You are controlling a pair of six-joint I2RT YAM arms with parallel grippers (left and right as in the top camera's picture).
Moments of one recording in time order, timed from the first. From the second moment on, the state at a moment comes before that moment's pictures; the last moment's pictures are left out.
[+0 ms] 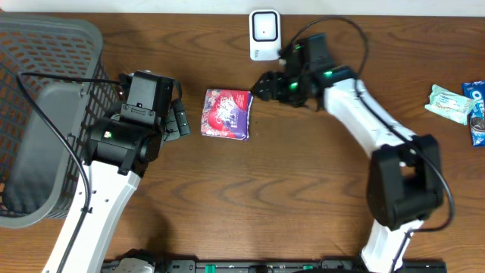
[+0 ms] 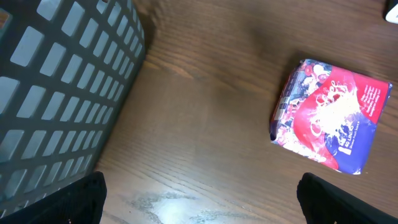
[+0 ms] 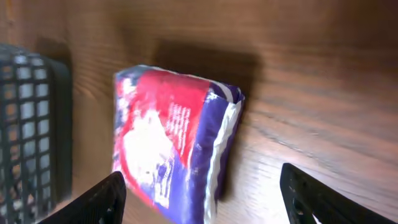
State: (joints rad) left arm -0.28 1.27 1.30 -1.08 -0.32 -0.46; right arm 0.35 2.00 1.49 -0.51 -0.51 0.48
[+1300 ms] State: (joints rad) left arm -0.28 1.27 1.30 -1.08 -0.32 -0.46; right arm 0.37 1.86 1.48 -0.81 -0.13 0.53
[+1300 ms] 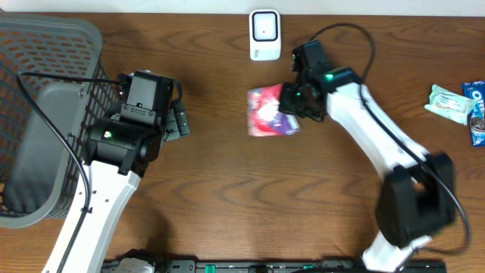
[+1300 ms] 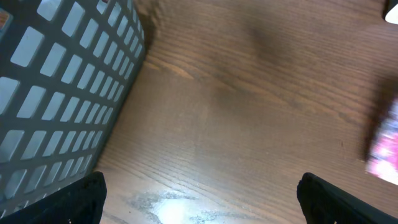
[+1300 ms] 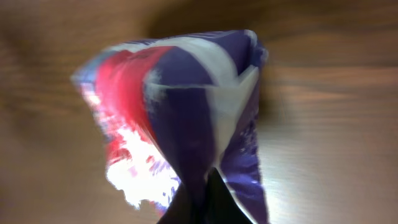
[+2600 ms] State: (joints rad) left arm -0.28 1.27 1.30 -1.08 -0.32 -0.46; right arm -0.12 1.87 1.12 -0.57 -0.66 0.23
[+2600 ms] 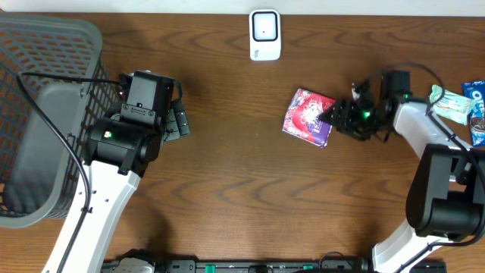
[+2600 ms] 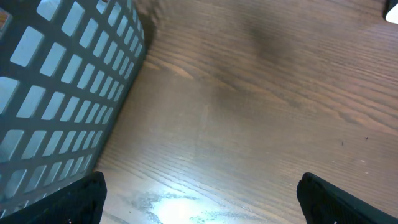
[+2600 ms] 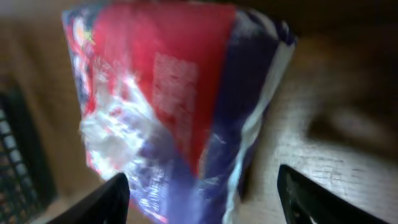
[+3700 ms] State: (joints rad) left arm -0.28 1.27 1.30 -1.08 -0.32 -0.46; right arm 0.20 1.69 1.23 -0.74 0.27 0.44
